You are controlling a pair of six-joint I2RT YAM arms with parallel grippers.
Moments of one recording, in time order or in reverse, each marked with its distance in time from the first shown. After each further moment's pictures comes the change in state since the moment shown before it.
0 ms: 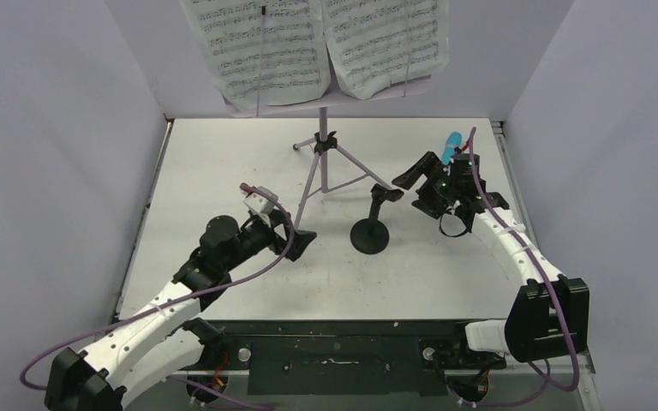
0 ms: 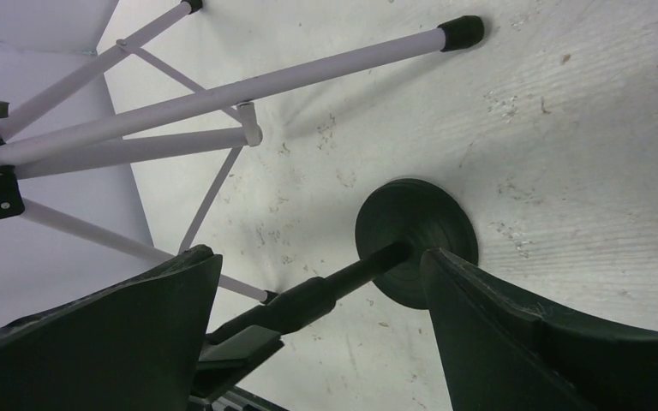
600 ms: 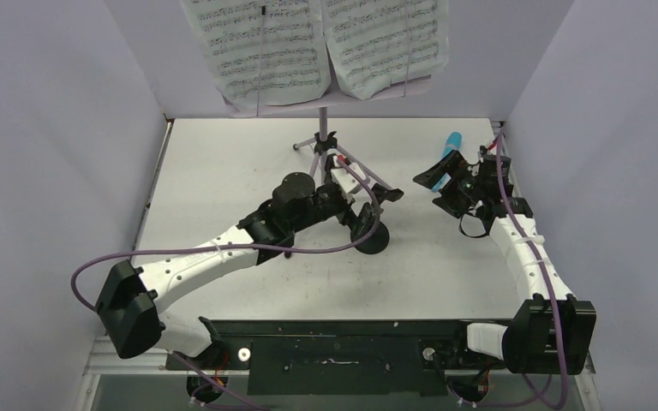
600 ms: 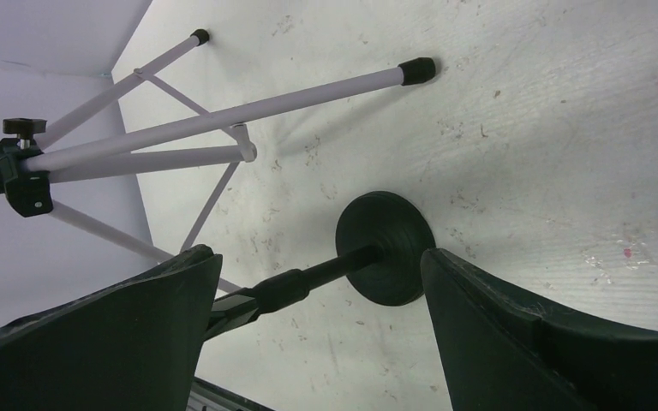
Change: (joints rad) left arm -0.340 0.553 0.571 0.042 -0.147 0.321; right arm -0.181 -0.076 -0.001 -0.057 -0.109 -0.098
